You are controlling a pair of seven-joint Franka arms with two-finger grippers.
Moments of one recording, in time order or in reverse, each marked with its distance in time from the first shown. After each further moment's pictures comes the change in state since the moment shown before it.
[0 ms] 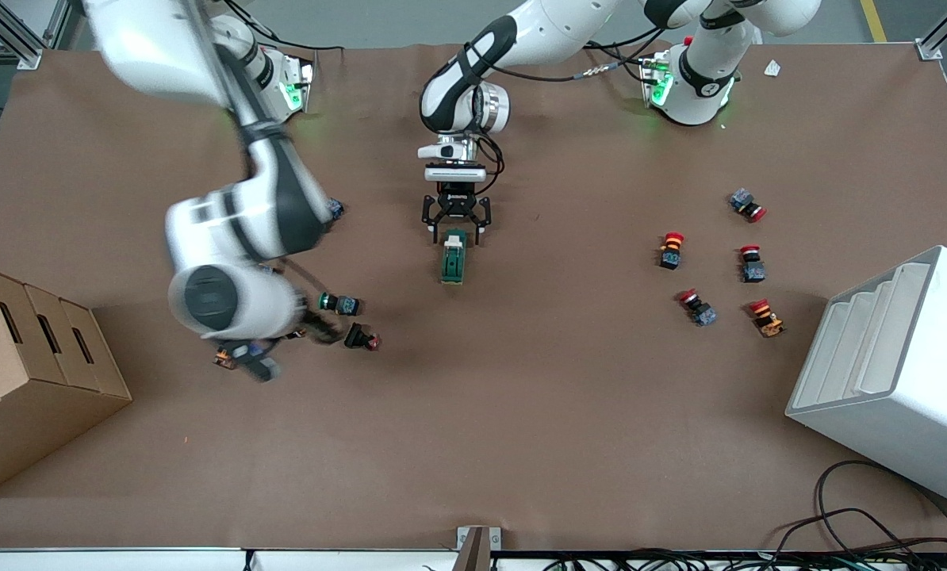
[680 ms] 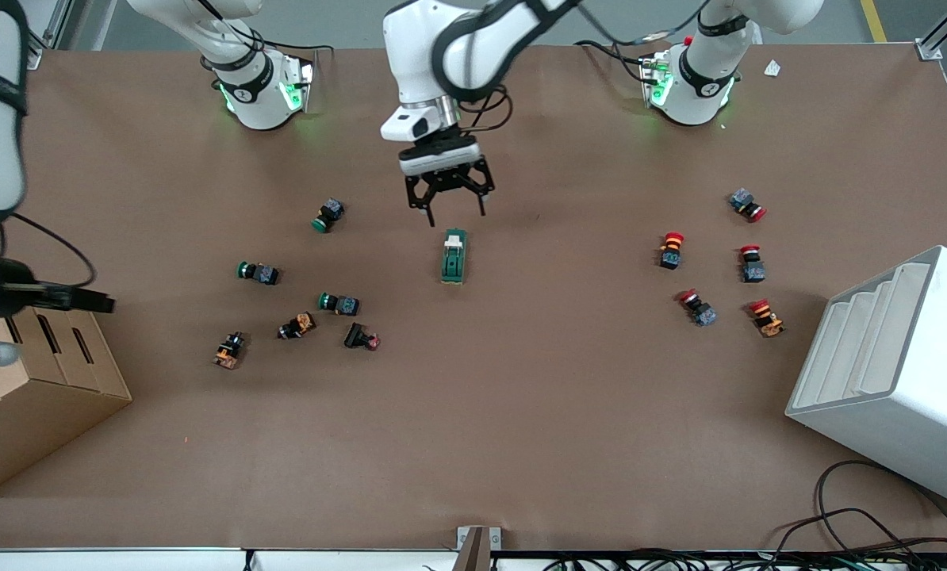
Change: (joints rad) left arm 0.192 -0.376 -0.011 0.158 -0.886 -0.022 0.849; right arm -0.392 -0.198 -0.002 -0.002 -0.065 -0.129 -0.793
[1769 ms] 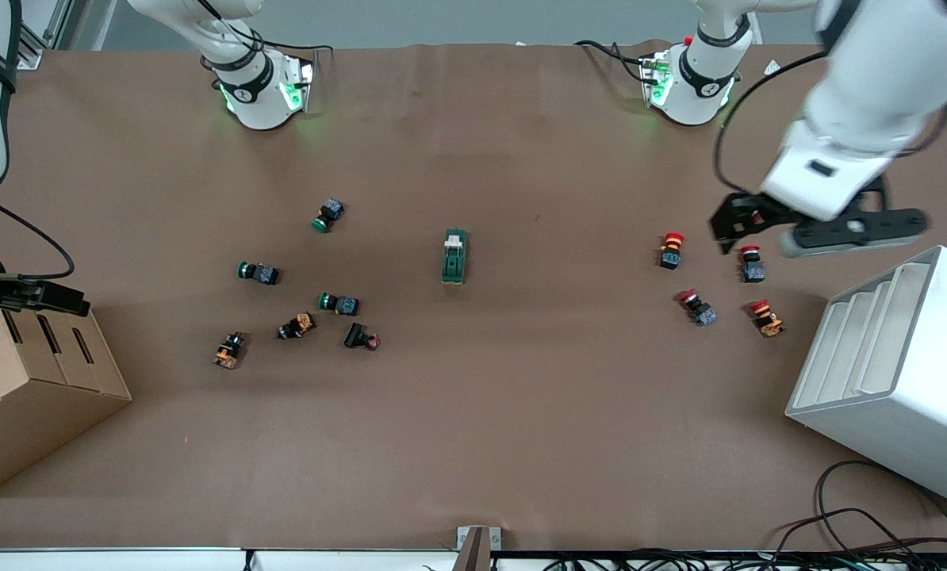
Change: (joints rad) left arm 0.728 -0.325 0.072 0.175 -0.676 -0.359 1.303; right arm 0.020 -0.011 0.038 0.071 -0.036 -0.008 -0.001
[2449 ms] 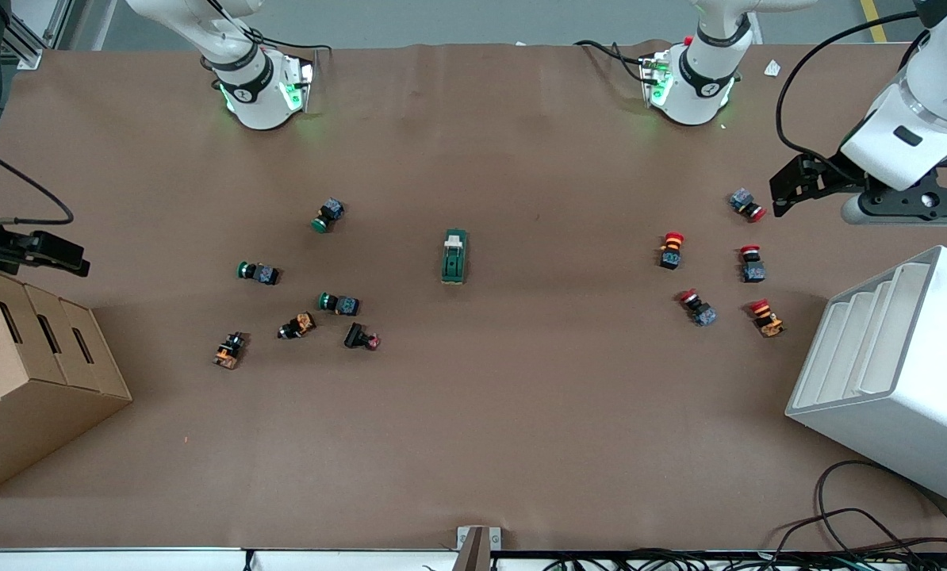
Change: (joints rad) left arm -0.002 -0.093 0.114 -0.078 -0.078 -0.088 0.211; right arm 0.051 -0.184 -0.024 -0.155 -0.003 0.007 -0.027
